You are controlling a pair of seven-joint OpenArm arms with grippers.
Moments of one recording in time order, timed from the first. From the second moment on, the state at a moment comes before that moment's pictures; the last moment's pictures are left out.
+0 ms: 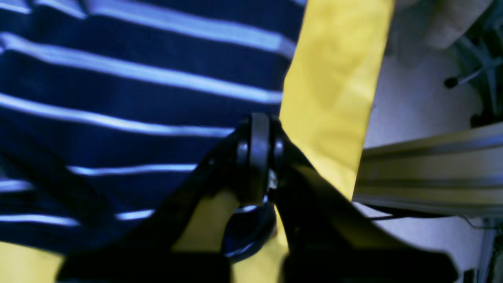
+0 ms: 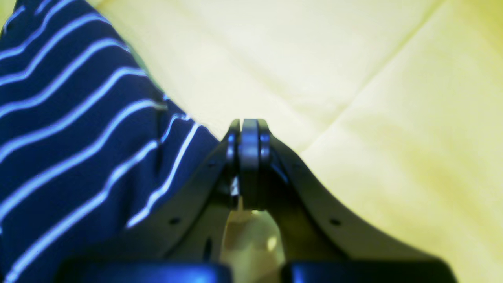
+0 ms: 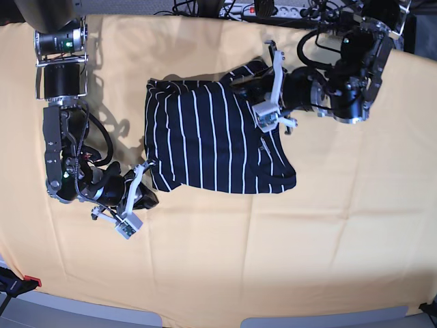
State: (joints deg) left arm 4.1 -29.0 18.4 109.3 -54.9 -43.9 62.6; right arm 19.9 16.4 -5.8 80.7 27.4 41.6 -53.6
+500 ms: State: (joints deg) left arm 4.9 -37.6 19.3 100.2 -54.9 -44.1 57.0; right arm 22.1 19.7 -13.2 73.1 27.2 41.6 -51.3
